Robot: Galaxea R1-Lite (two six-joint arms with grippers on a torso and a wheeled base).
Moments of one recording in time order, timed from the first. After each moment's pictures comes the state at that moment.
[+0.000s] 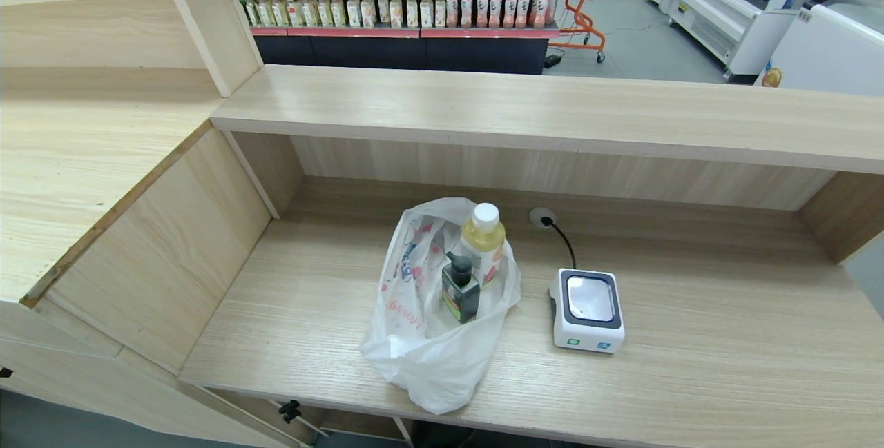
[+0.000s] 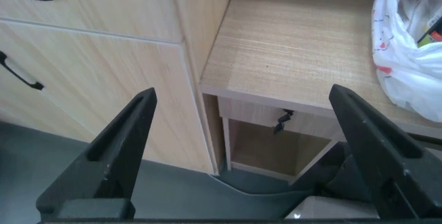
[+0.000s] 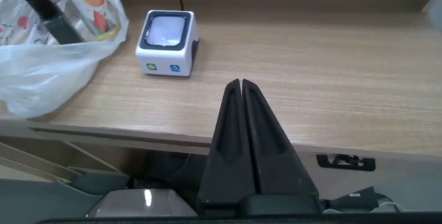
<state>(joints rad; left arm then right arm) 0.00 0.00 0.00 0.05 0.13 0.02 0.00 -0.01 0.00 -0.01 0.00 0.00</state>
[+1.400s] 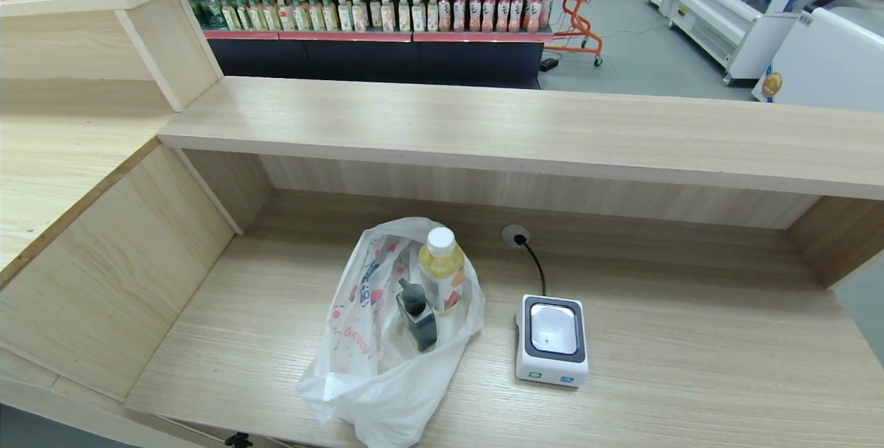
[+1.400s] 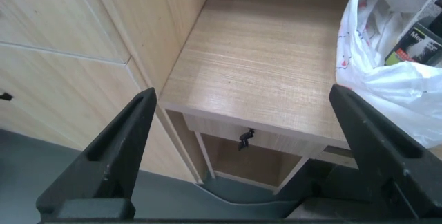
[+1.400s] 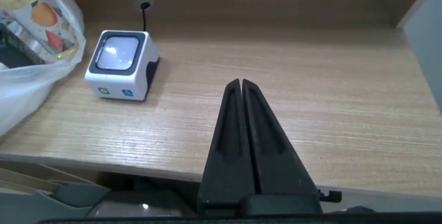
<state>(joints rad) 0.00 0.00 0.00 0.05 0.13 0.01 0.00 0.00 0.00 -0.01 0.00 0.00</state>
